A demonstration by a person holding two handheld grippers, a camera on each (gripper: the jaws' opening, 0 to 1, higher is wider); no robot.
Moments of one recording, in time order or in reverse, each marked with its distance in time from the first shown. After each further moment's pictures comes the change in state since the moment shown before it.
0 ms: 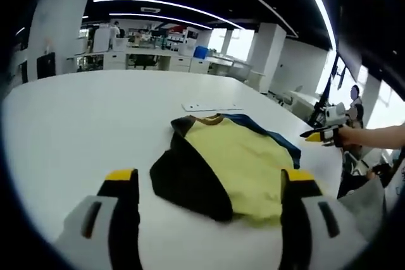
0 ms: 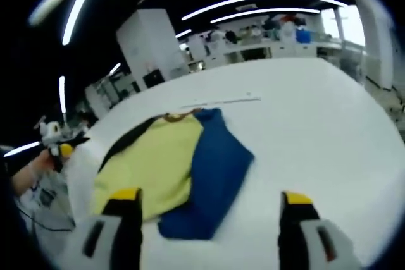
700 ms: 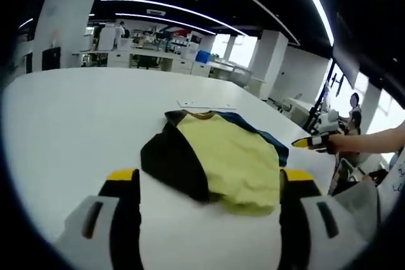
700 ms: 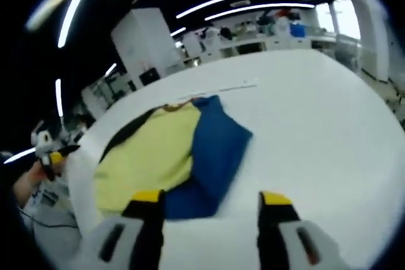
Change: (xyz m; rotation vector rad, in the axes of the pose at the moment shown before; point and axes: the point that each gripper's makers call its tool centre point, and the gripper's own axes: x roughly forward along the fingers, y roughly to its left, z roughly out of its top) left arm -0.026 -0.032 -0.024 -0.053 -0.042 0.005; right arm -0.004 -0.002 -0.028 0.023 0.030 -0.029
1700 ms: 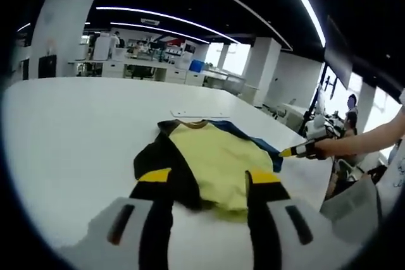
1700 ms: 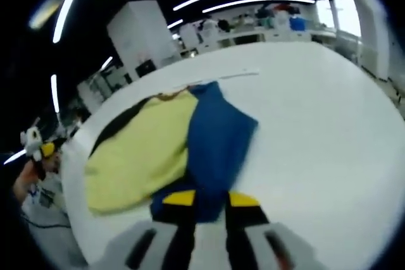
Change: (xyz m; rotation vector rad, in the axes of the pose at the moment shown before) left arm 0.001 -0.009 0.010 0.028 -0.064 -0.037; right arm 0.023 0.003 -0.015 -0.006 0.055 -0.029
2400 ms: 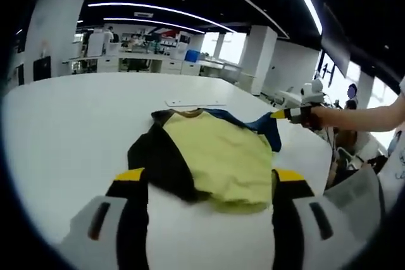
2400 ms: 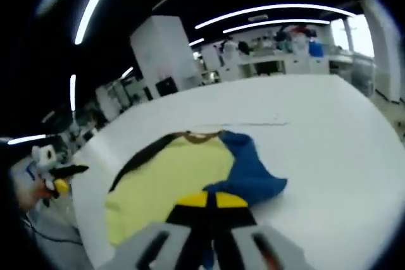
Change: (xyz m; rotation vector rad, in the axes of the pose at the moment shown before) left arm 0.004 -0.013 -0.017 0.041 0.078 -0.013; right arm 0.011 0.066 0.097 -0.134 -0.137 0.124
